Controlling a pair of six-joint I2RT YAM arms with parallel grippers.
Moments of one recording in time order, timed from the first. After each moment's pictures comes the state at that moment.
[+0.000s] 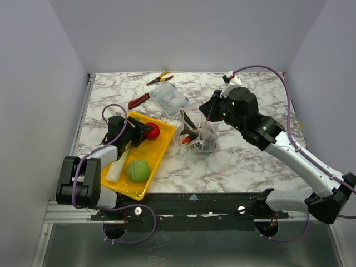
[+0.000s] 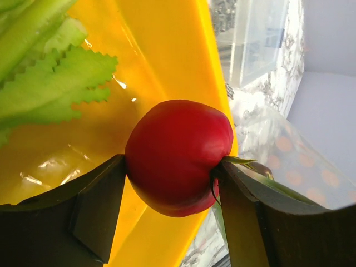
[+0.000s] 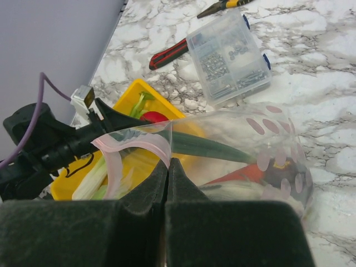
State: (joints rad) left arm -0.08 1.45 0.53 0.29 0.34 -1.09; right arm 0.75 1.23 1.30 -0.39 0.18 0.50
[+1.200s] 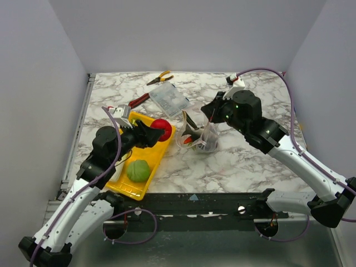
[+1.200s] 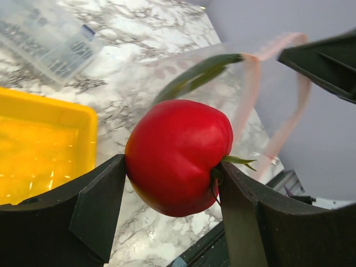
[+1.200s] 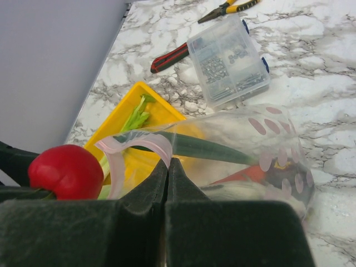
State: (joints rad) left arm -0.43 0.65 0.69 -0.20 0.19 -0.65; right arm 0.75 1.18 1.25 -0.36 0.18 0.50
